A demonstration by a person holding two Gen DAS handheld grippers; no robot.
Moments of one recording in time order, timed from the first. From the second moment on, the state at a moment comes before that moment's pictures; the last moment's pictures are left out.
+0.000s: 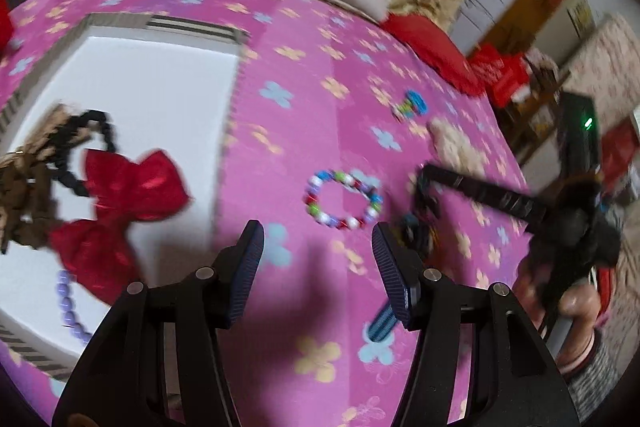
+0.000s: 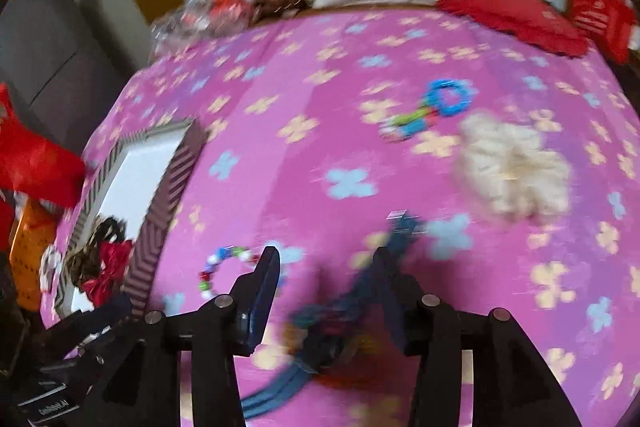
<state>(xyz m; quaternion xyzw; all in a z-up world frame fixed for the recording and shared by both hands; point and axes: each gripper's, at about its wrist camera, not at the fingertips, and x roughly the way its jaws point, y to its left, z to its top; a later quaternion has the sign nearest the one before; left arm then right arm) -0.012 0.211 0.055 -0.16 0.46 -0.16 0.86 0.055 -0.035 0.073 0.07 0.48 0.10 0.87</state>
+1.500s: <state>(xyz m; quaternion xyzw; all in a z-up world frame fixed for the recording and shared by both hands) 0.047 0.174 0.053 -0.12 0.47 -0.21 0.85 0.229 -0.102 0.096 0.03 0.49 -0.02 0.87</state>
